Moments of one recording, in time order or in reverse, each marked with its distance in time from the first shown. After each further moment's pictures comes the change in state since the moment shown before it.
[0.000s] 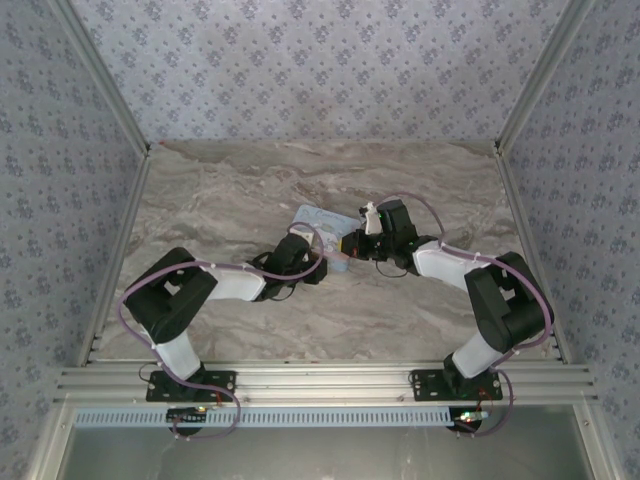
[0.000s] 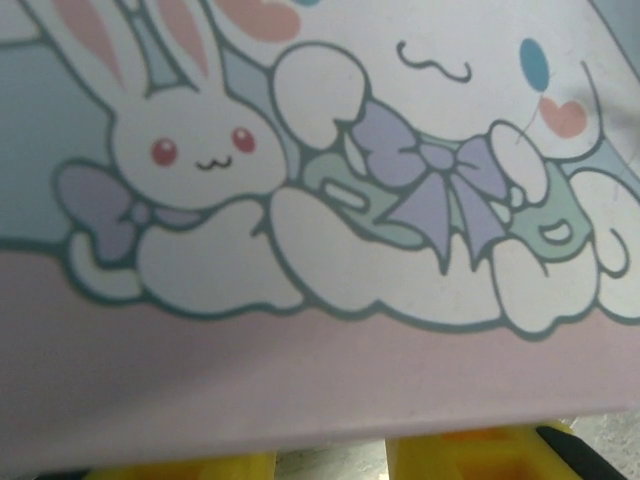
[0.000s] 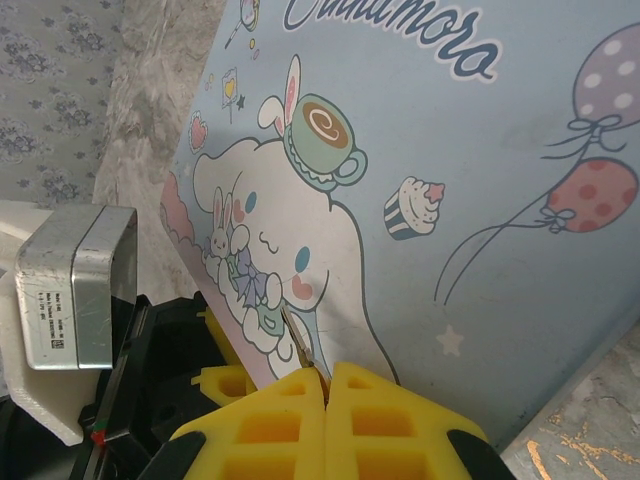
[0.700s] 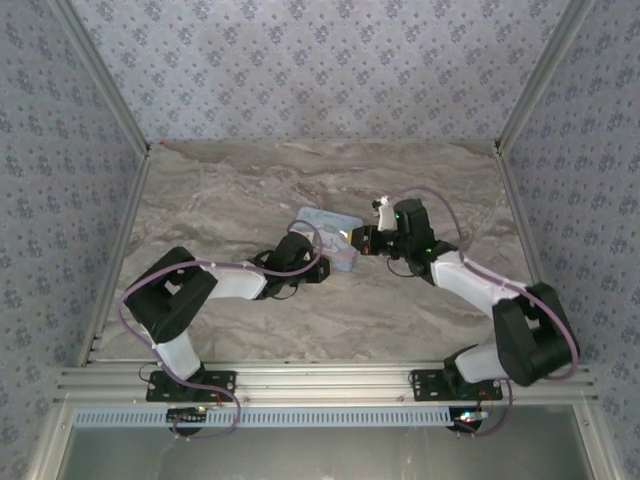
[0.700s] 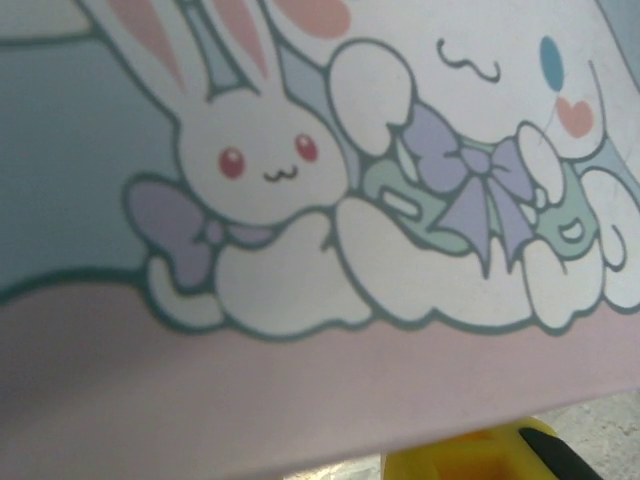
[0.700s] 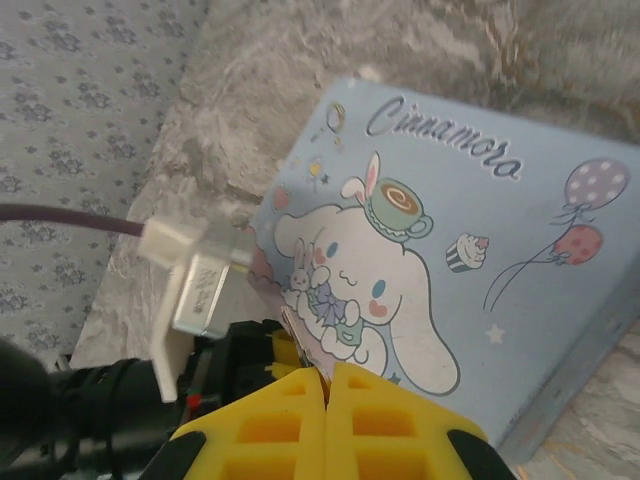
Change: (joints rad) left arm 0.000 0.001 0.022 -0.028 0.084 -0.124; right arm -0.034 -0.234 -0.079 0.013 0.030 -0.086
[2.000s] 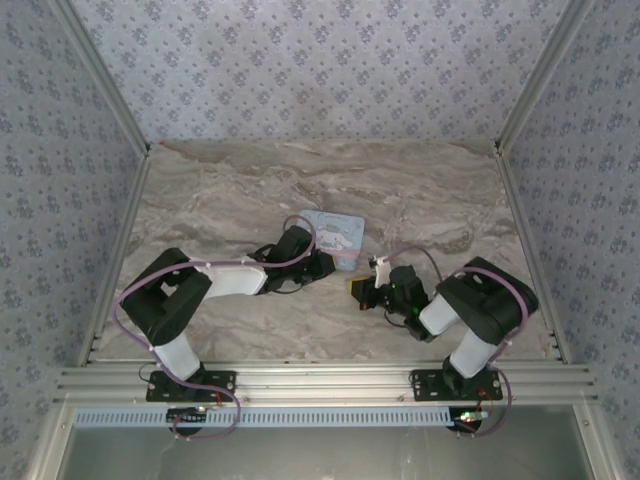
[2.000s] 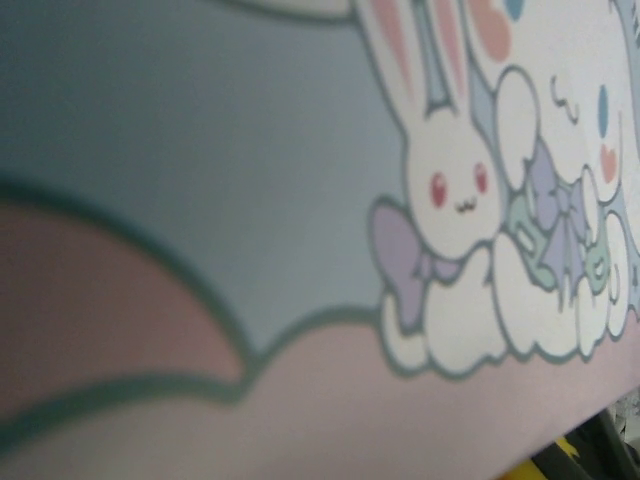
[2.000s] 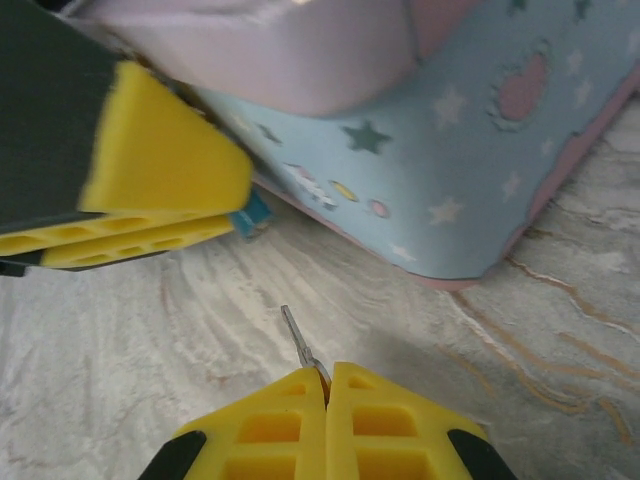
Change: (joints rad) left arm 0.000 -0.024 0.057 -0.095 0.106 -0.316; right arm 0.180 0.345 -0.537 0.984 0.221 -0.033
